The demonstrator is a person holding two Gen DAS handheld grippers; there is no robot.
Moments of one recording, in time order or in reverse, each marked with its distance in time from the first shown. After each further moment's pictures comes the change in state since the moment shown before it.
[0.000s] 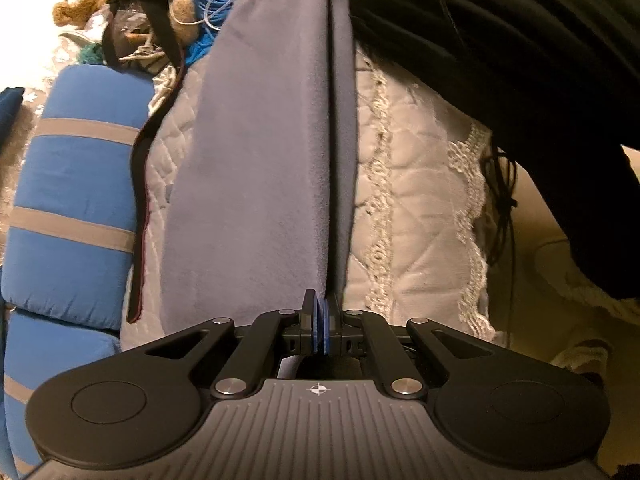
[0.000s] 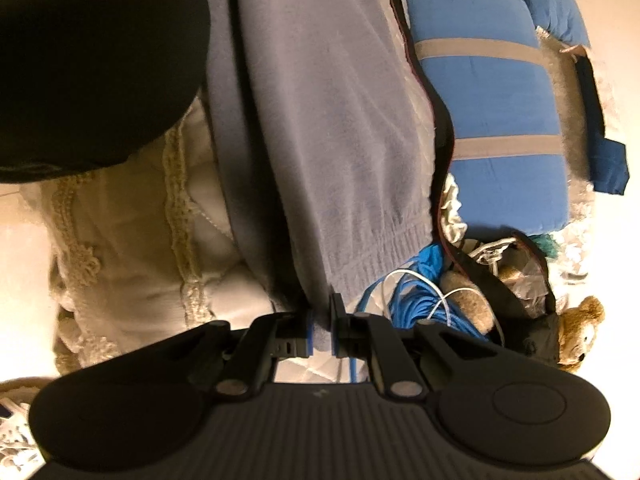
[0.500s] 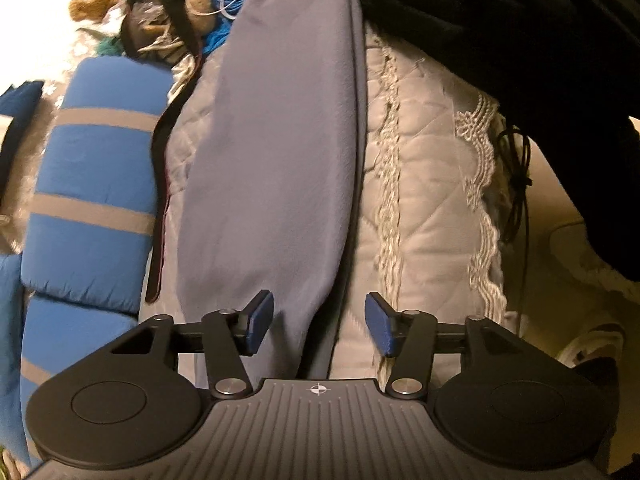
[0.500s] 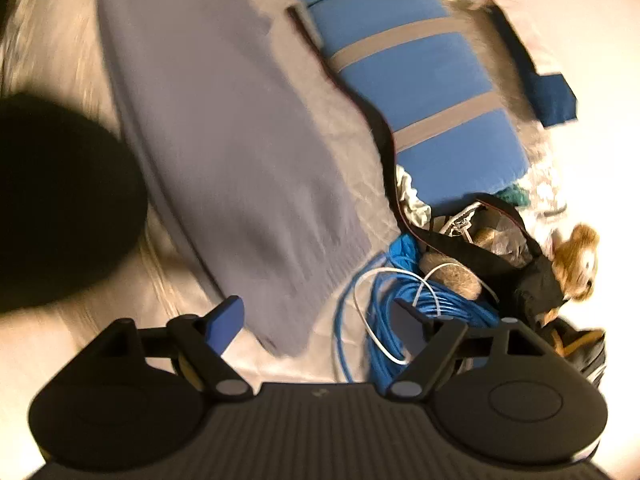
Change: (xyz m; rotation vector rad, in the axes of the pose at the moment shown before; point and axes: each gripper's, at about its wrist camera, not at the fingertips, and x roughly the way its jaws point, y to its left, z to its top) left arm -0.016 -0.003 -0.020 -0.020 0.034 0.076; right arm -0.056 -0.045 0.019 0.373 -0.086 -0.011
